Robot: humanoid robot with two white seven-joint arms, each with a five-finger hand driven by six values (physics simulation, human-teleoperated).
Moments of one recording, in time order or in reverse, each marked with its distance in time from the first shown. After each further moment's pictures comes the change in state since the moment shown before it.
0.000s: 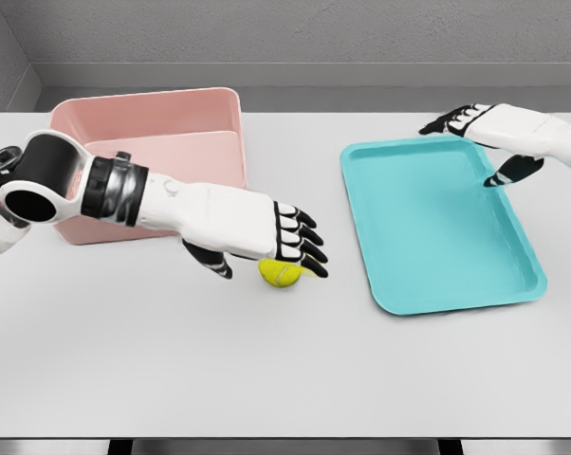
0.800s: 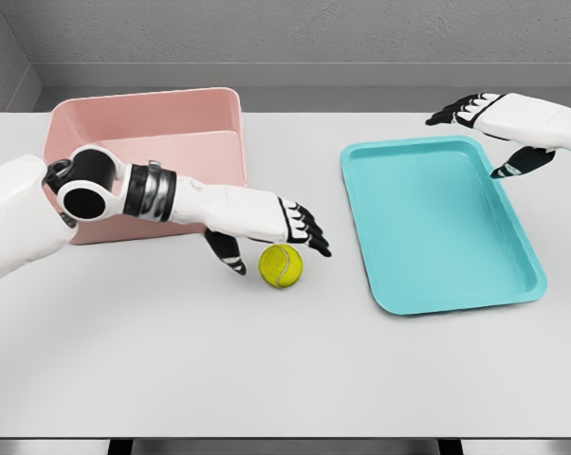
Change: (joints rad) left arm 0.071 -0.129 -0.003 0.260 -0.018 -0.001 0.000; right arm -0.015 -0.006 -0.026 0.013 -0.001 -0.048 0.000
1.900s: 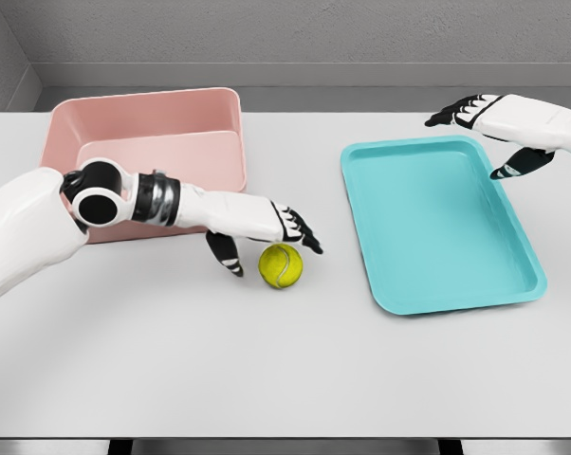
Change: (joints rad) left arm 0.049 -0.053 0.010 0.138 -0.035 0.000 0.000; right arm 0.003 0.002 -0.001 -0.002 0.000 -0.001 0.000
